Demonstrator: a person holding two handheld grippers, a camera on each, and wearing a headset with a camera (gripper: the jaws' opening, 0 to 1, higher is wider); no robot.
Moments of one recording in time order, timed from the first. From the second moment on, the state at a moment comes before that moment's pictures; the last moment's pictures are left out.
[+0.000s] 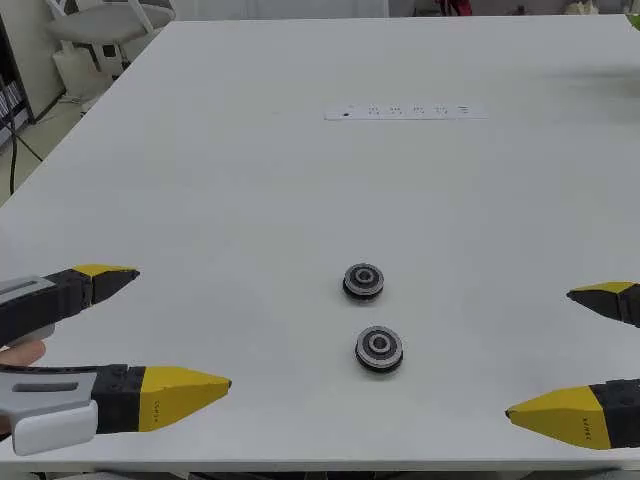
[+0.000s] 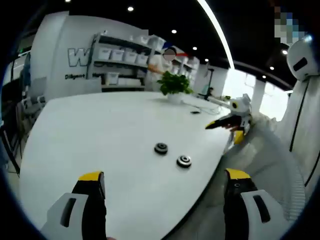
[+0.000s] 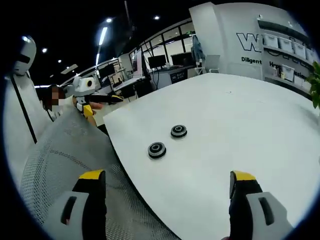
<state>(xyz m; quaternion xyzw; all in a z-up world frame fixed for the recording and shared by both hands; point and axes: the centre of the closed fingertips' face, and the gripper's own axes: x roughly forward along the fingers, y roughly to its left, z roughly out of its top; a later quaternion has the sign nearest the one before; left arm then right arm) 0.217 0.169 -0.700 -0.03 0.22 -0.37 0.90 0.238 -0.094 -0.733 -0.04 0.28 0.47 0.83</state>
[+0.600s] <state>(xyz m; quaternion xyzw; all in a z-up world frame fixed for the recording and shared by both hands) 0.213 0.163 -0.697 -0.02 0.22 -0.37 0.90 0.235 -0.096 -0.733 -0.04 0.28 0.47 0.83</state>
